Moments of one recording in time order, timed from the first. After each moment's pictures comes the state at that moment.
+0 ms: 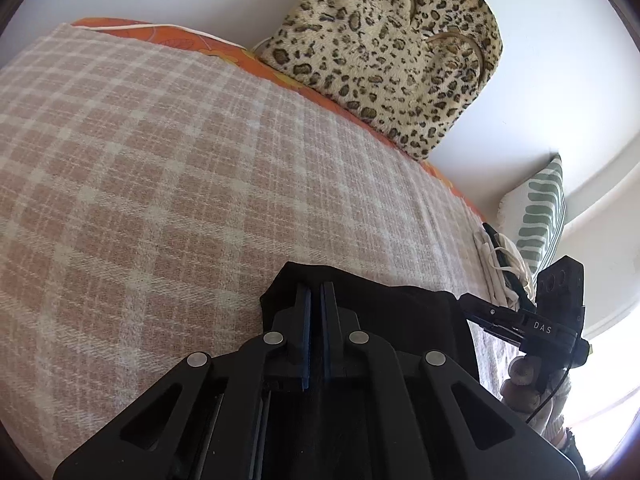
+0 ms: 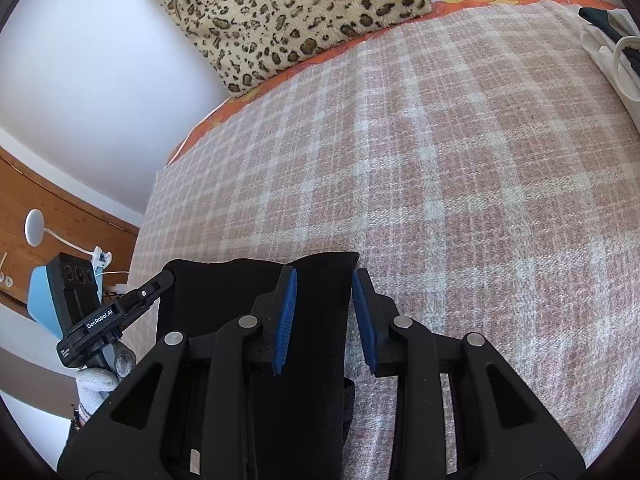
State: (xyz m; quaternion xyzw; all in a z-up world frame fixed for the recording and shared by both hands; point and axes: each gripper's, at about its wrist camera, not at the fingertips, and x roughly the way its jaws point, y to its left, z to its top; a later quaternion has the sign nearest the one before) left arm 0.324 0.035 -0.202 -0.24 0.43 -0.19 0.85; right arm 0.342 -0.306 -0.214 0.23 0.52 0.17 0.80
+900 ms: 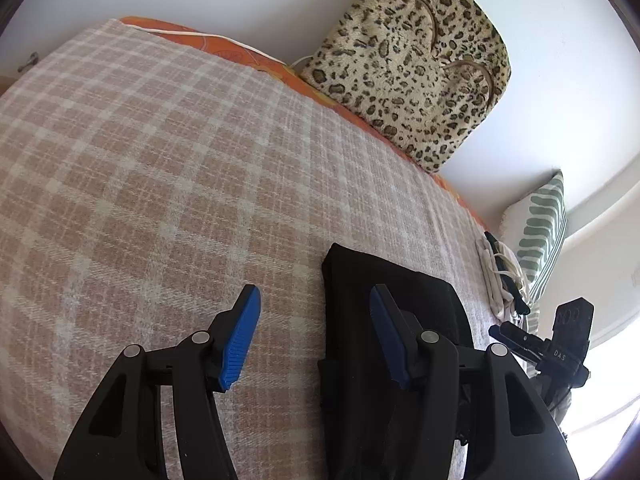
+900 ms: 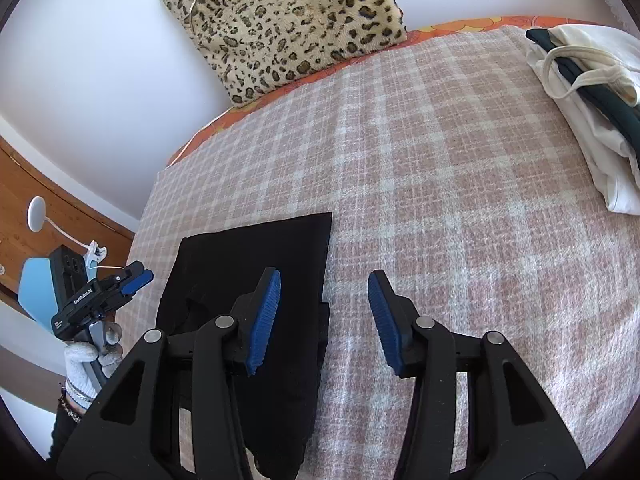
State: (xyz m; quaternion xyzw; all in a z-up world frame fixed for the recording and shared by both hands) left arm 0.293 0.087 -0.190 -0.27 0.43 -0.17 0.84; right arm 0.283 -0.334 -0.173 0.21 0.50 0.15 0.83
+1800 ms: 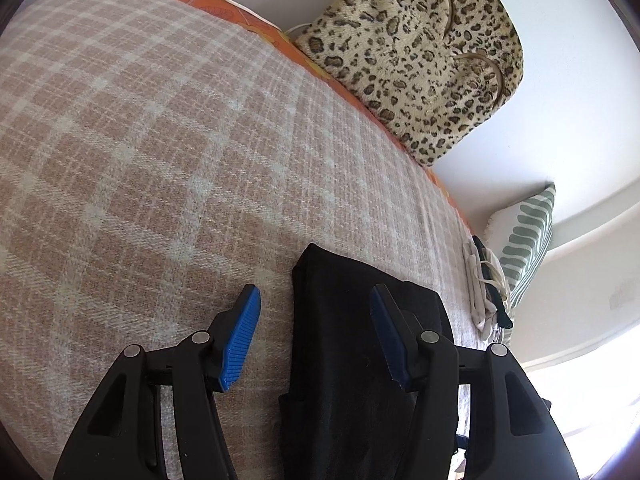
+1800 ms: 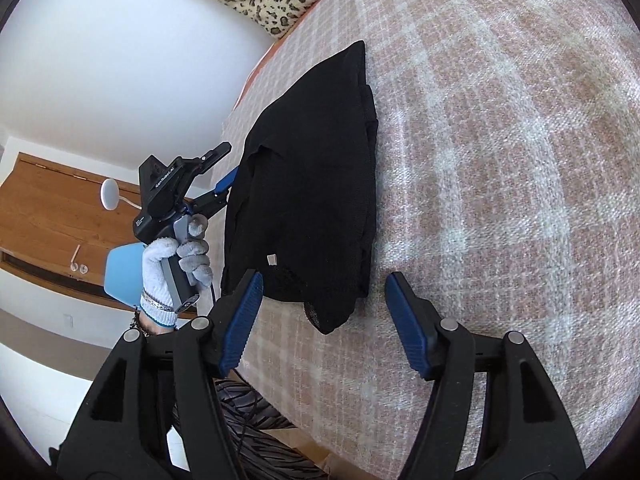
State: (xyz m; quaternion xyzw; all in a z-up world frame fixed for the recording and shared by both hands) left arm 0.324 0.063 -0.216 -0.31 0.46 -0.20 0.81; right arm 0.182 -0.321 -0.221 0.34 0.53 0.26 0.73
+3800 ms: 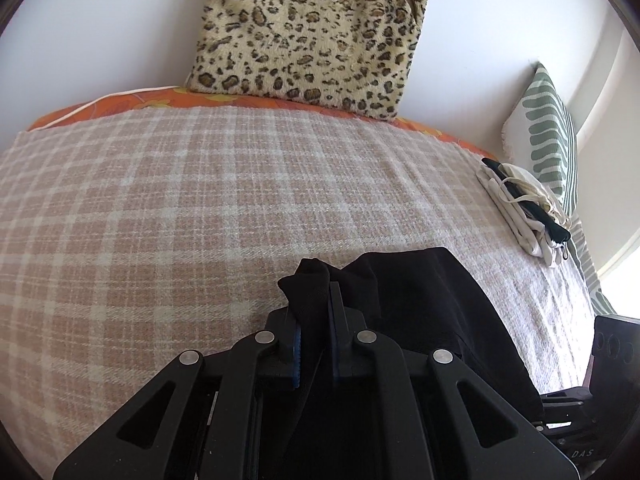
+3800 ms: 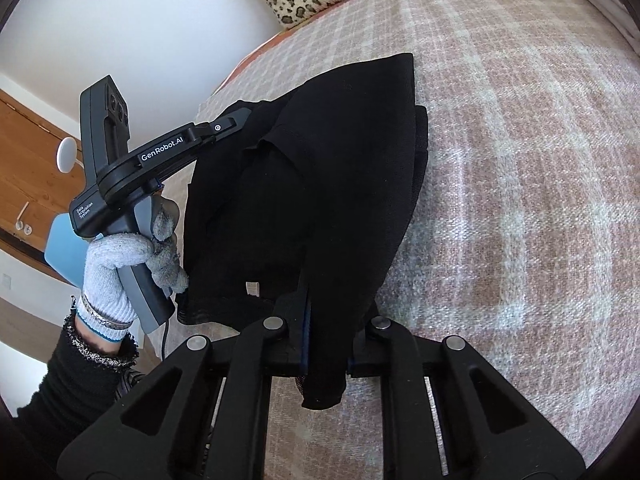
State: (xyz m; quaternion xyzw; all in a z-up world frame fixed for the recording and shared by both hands) left arm 0.311 -0.035 -0.186 -0.07 0.41 -0.20 0.89; right arm 0.178 -0.242 -0.203 0.21 0.53 0.20 0.80
